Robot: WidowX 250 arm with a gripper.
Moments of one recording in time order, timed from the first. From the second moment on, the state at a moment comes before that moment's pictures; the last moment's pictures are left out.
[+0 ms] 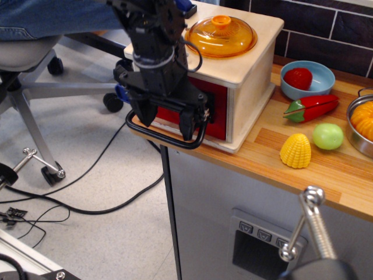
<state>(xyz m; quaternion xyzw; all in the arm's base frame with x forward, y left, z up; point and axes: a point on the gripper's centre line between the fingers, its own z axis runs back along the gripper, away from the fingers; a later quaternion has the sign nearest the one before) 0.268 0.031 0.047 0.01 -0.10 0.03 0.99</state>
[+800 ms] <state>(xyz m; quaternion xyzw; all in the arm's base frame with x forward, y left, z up) 0.228 0.017 0.035 0.04 -0.11 0.00 0.99</state>
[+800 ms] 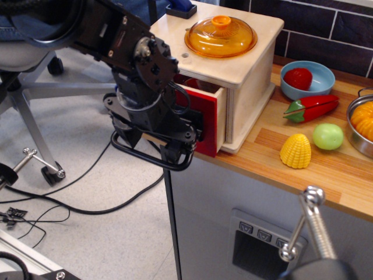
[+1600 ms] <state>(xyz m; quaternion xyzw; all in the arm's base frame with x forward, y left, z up) 0.170 0.016 0.034 -0.01 0.00 -0.07 1.00</state>
